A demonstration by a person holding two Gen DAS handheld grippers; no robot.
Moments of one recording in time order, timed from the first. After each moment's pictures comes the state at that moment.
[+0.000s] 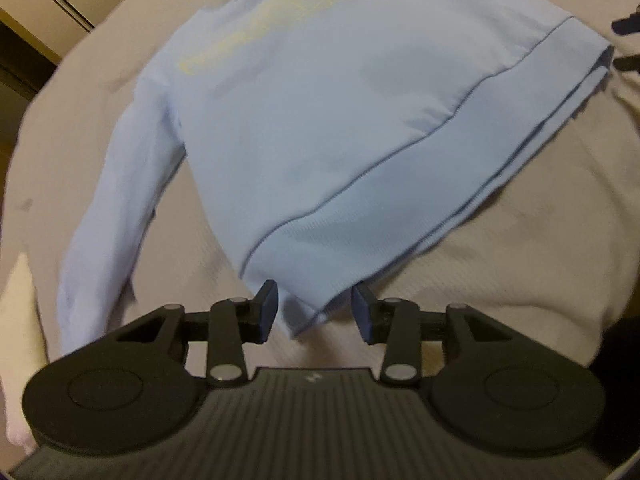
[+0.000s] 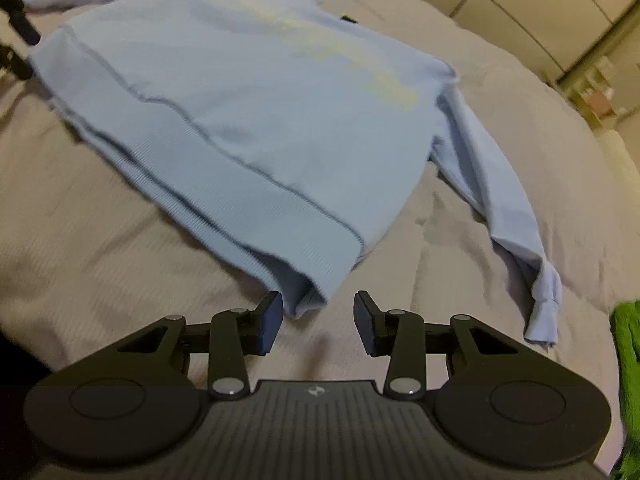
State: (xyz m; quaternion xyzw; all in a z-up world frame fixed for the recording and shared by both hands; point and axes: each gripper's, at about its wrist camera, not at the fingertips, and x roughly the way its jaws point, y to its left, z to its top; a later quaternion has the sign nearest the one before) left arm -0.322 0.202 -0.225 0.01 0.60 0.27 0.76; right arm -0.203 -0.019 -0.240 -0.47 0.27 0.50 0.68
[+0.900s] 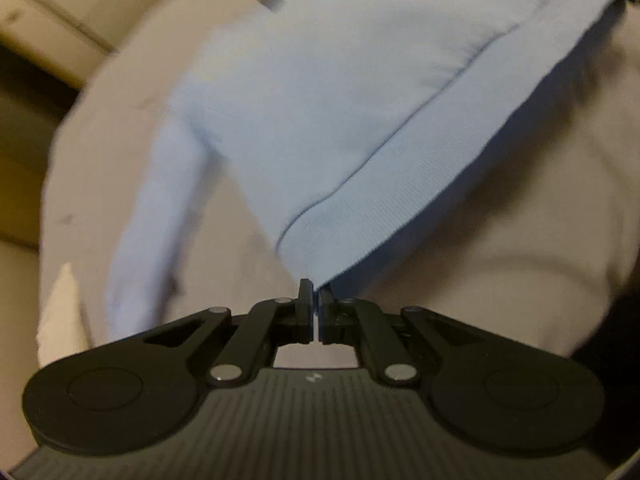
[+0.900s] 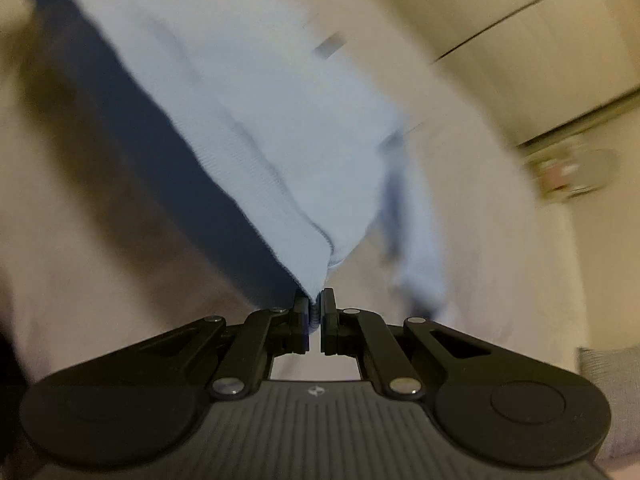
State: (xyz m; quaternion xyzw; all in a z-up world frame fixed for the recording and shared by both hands) left arm -0.337 0.169 -0.220 0.08 0.61 0.27 0.74; right arm -0.213 -0.018 -0.229 -0.60 0.18 0.45 0.64
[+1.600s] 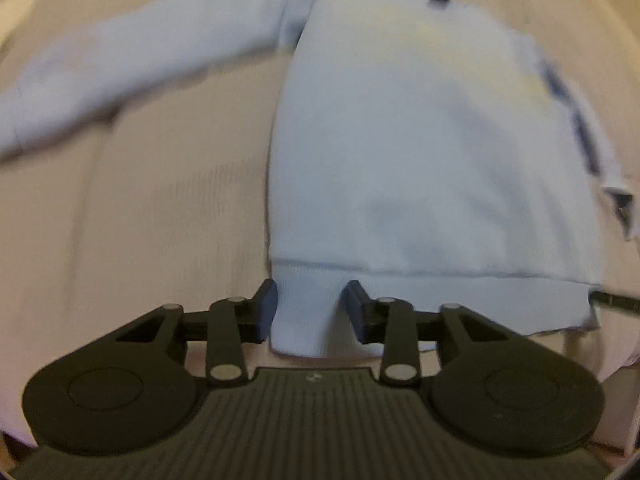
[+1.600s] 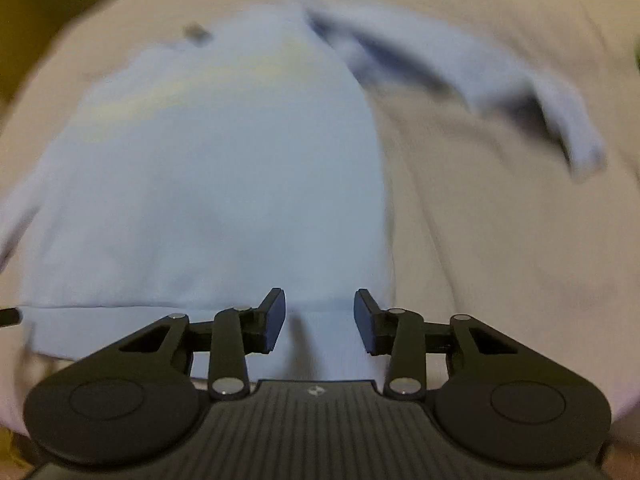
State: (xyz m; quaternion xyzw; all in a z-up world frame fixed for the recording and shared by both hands) left arm -0.378 0.302 -0.236 -0.38 0.50 0.36 0.69; right arm -0.101 0.029 -0.236 -0.22 0.57 0.36 0.70
